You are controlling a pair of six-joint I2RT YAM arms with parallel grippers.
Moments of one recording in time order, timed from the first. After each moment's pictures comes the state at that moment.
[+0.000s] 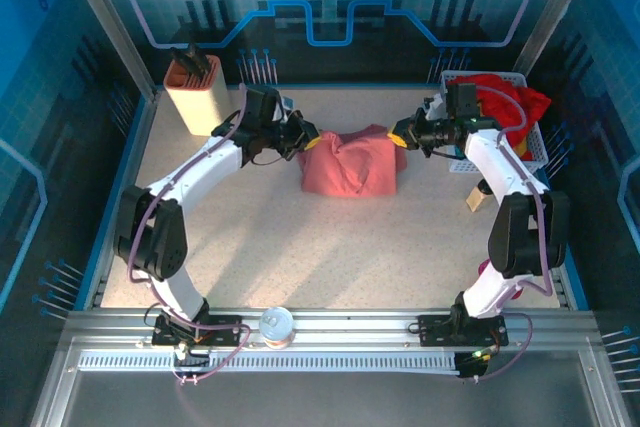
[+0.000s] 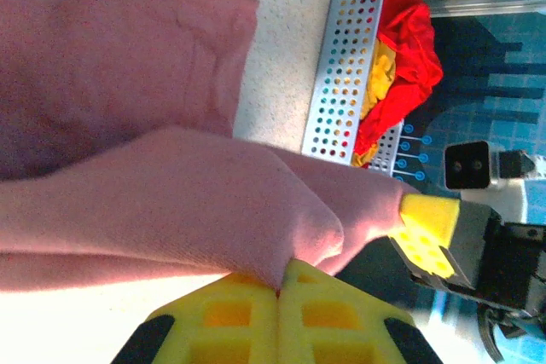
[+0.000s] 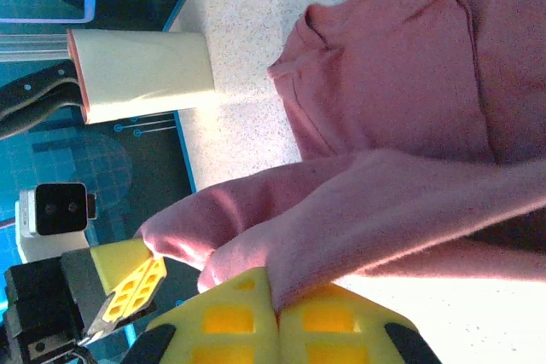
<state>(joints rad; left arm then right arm) -0.36 1.69 1.36 -0.32 0.53 -1.09 0.05 1.67 1.36 -0.56 -0.77 0.80</state>
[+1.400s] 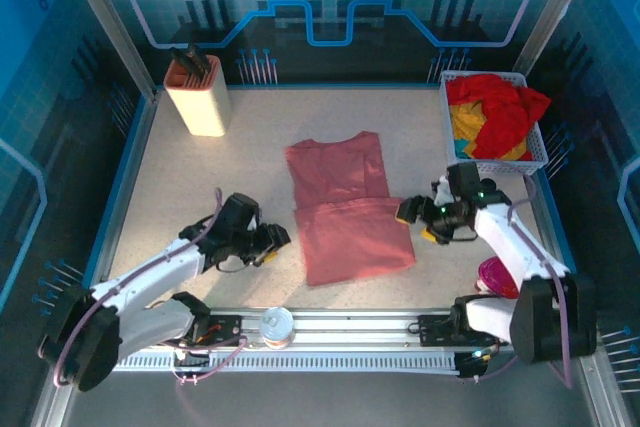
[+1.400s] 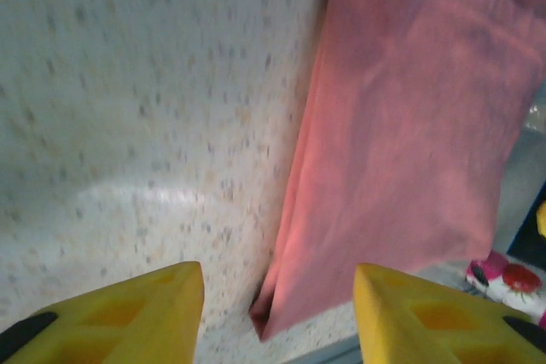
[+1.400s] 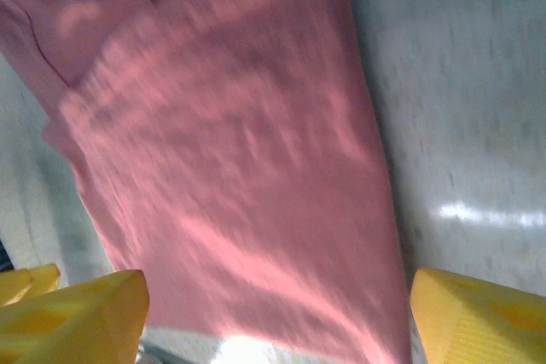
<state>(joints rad) -0.49 1.08 0.52 -0.42 0.35 -1.11 0.08 1.24 0.77 -0.75 -0.47 0.54</state>
